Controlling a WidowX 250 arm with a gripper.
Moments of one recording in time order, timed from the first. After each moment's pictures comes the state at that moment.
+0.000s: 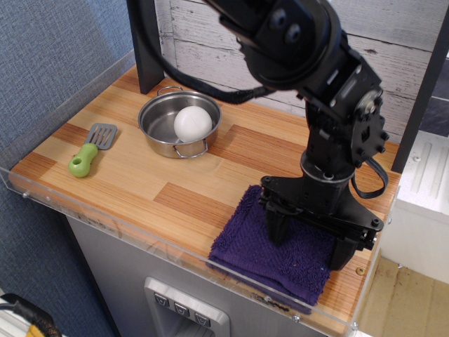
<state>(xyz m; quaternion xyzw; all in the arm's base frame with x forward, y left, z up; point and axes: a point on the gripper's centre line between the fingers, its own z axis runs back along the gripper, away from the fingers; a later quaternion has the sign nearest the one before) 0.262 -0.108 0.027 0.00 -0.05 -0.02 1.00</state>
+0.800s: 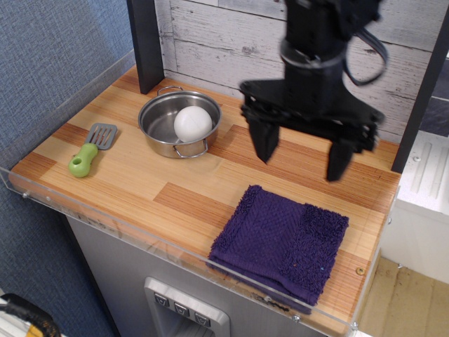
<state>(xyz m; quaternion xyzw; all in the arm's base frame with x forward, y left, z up) 0.270 -0.079 0.115 -0.01 -0.11 0.01 0.99</state>
